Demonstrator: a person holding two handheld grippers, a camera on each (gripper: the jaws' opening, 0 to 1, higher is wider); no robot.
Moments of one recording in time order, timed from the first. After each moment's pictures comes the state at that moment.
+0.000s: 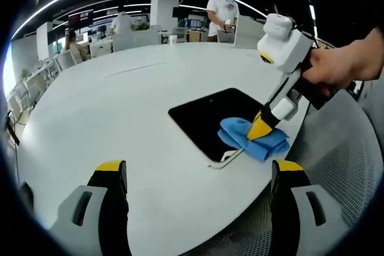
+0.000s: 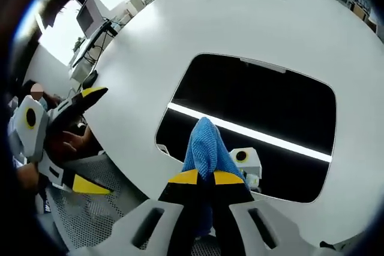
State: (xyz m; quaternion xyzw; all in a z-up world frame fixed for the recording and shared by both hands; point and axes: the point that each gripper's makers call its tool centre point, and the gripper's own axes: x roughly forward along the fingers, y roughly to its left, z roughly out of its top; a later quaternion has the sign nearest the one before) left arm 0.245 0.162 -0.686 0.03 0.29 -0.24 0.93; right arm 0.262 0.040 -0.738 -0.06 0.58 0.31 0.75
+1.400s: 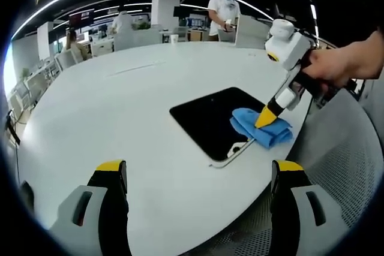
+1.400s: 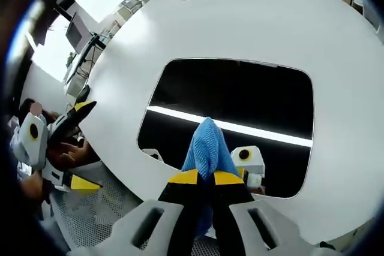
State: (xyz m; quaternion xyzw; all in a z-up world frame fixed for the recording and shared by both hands) left arm 0.245 0.163 -0.688 0.03 0.29 -0.24 0.93; right arm 0.281 0.010 -0.740 -0.02 0.58 0.28 0.76
